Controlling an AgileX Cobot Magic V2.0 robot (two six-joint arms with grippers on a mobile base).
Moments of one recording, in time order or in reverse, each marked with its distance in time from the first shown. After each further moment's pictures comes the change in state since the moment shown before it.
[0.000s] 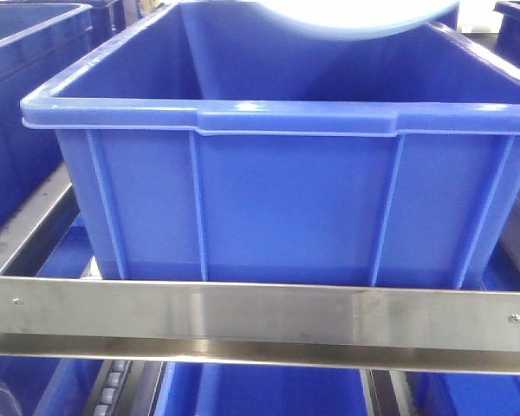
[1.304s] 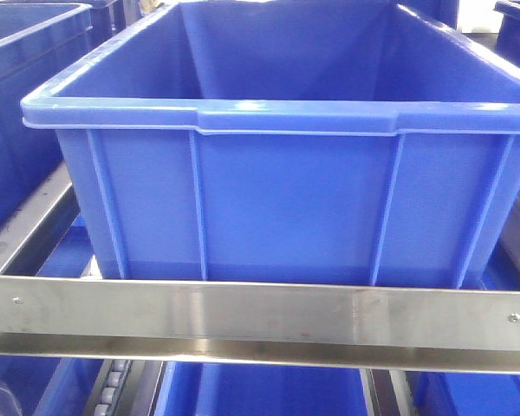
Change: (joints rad) left arm 0.000 0.000 0.000 0.000 0.000 0.000; right arm -0.165 -0.186 0.238 -0.017 -0.038 -0.002
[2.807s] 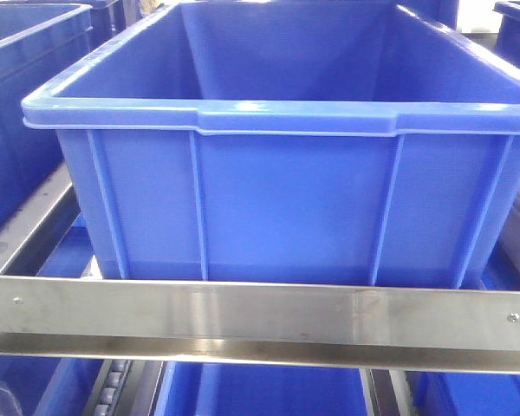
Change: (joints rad) left arm 0.000 0.000 0.000 0.000 0.000 0.000; right arm -0.196 -0.930 0.581 -0.076 0.261 -0.007
